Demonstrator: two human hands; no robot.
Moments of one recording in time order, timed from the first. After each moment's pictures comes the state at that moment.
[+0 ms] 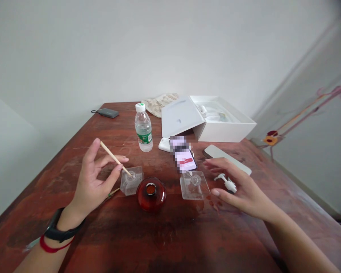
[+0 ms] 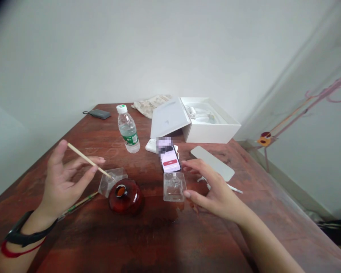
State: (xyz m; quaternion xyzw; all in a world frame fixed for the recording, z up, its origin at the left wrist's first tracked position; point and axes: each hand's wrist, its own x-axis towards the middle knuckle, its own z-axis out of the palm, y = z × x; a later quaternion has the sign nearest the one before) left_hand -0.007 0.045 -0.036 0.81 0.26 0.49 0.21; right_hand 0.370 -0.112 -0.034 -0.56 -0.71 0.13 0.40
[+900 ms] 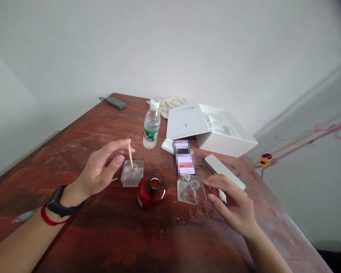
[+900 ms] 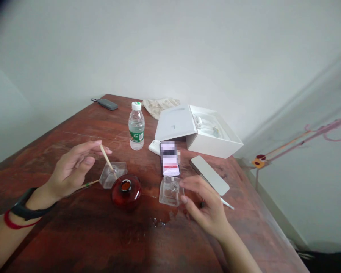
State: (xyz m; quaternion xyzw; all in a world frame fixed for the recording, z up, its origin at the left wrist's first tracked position) left_hand -0.014 0.048 -0.040 0.80 0.23 0.49 0.25; right_hand 0.357 -0.115 -0.045 -0.51 -0.73 0.08 0.44
